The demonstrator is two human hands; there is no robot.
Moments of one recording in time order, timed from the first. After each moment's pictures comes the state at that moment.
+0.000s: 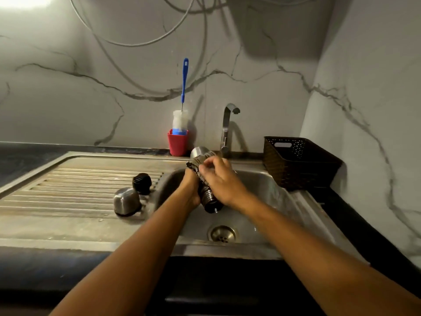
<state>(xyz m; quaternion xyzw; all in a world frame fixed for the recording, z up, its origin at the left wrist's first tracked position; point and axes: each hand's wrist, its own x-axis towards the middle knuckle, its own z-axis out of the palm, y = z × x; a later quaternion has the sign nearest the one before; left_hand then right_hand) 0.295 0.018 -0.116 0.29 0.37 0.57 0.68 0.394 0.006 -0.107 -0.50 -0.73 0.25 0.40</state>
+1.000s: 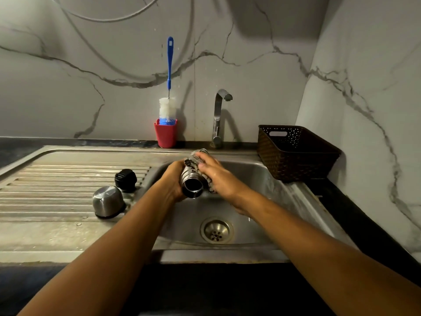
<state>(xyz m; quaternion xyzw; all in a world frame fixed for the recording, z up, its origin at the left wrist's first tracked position) 0.280 0.058 -0.117 0.22 0.43 0.53 0.69 0.410 0.031 -0.125 -0.44 -0.66 0.46 0.39</state>
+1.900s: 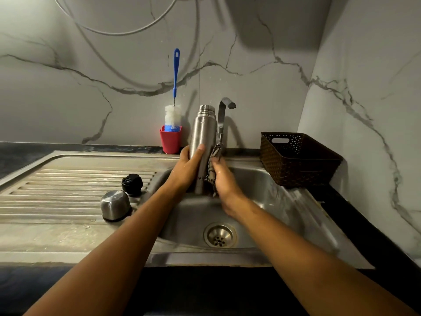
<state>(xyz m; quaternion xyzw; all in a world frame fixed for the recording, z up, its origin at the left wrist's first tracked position) 0.276 0.049 -0.109 0.56 0.49 0.50 0.45 0.392 0.038 -0.128 -0.43 -0.50 0.52 0.54</state>
